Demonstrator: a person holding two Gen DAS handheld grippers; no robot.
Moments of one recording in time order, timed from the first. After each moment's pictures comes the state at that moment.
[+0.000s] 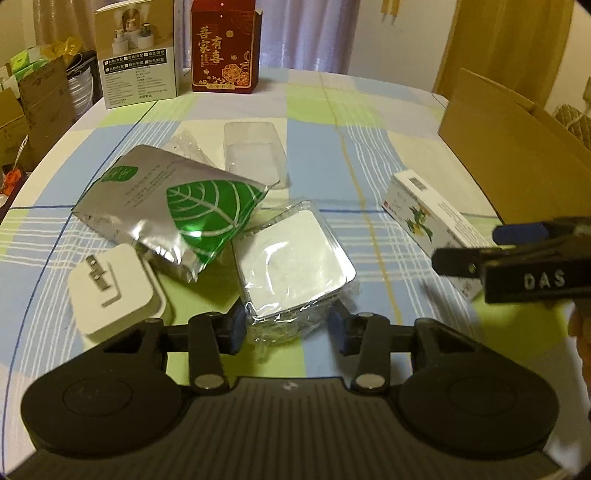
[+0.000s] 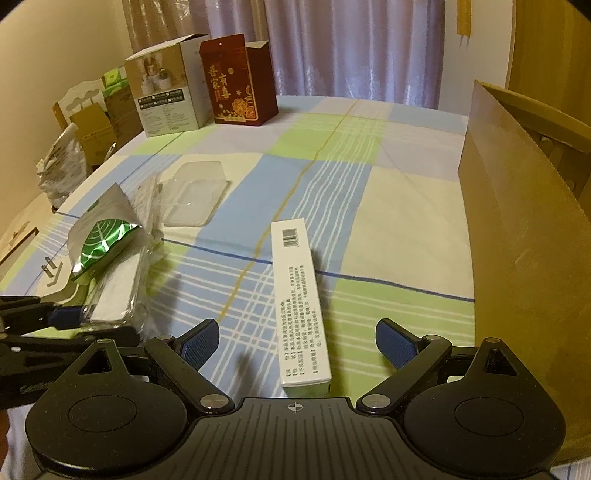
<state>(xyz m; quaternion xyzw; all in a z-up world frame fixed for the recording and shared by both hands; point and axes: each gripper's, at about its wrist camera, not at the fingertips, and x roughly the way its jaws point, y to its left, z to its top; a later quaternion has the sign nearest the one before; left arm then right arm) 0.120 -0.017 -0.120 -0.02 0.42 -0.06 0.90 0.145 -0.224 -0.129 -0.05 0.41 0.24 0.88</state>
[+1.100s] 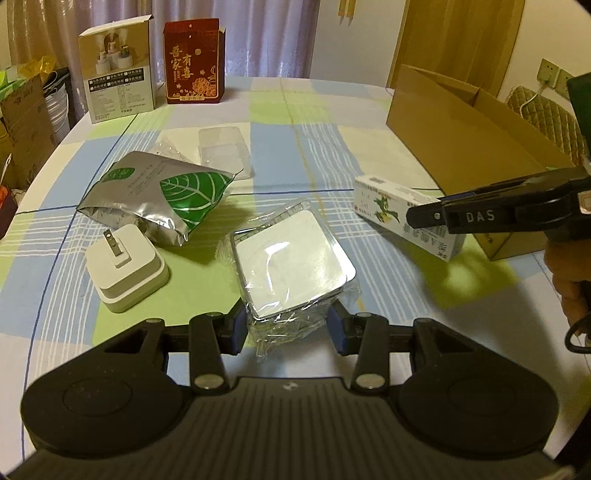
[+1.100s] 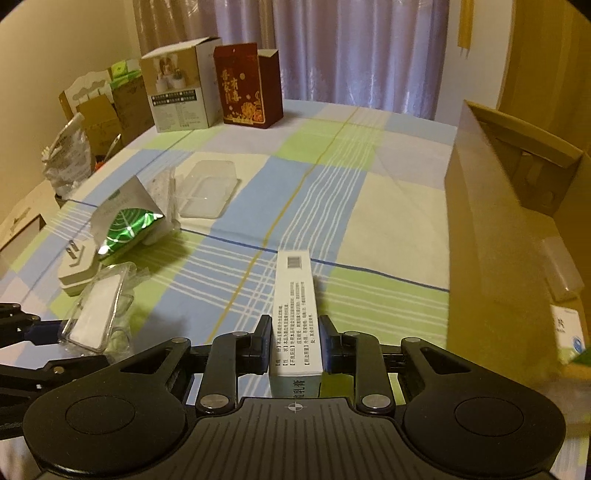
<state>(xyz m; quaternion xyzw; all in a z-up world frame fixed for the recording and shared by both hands) 0.060 -0.024 -0.089 0.00 0.41 -0.11 0.90 0.108 -0.231 -0.097 -0.08 0.41 0.24 0.88</state>
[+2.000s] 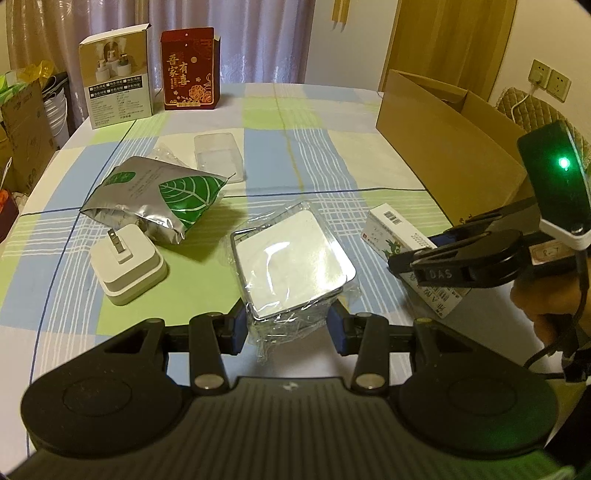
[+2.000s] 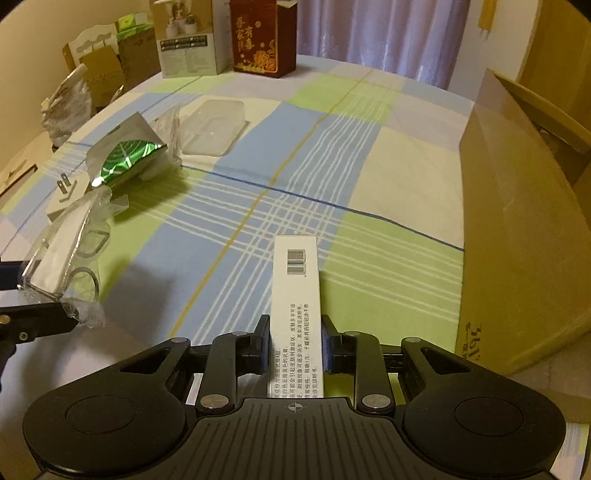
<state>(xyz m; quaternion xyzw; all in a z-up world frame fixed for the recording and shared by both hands) 0.044 -0.028 -0.078 0.00 0.41 -0.12 0.90 0.105 -0.222 -0.129 -0.13 0.45 0.24 0.85</state>
